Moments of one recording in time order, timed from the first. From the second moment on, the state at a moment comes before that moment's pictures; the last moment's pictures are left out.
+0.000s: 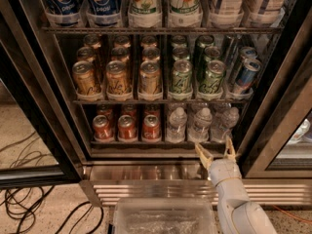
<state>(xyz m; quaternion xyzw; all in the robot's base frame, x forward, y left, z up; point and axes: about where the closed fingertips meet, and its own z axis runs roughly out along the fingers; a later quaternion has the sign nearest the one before) 0.568 -0.230 0.616 -0.08 0.69 -0.01 0.72</state>
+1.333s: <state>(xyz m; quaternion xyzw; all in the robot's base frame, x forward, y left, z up) 0.582 -0.253 0.617 -0.07 0.69 -0.04 0.72</state>
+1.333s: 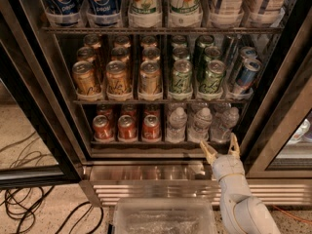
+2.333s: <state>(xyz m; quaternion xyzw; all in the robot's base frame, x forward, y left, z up) 0.638 -0.280 0.617 -0.06 0.69 -0.07 0.72</state>
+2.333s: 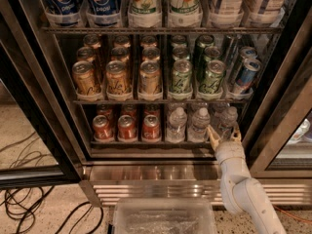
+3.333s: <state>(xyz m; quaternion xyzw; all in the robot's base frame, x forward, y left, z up) 0.655 -0.286 0.622 -0.06 0.68 -0.09 0.73</state>
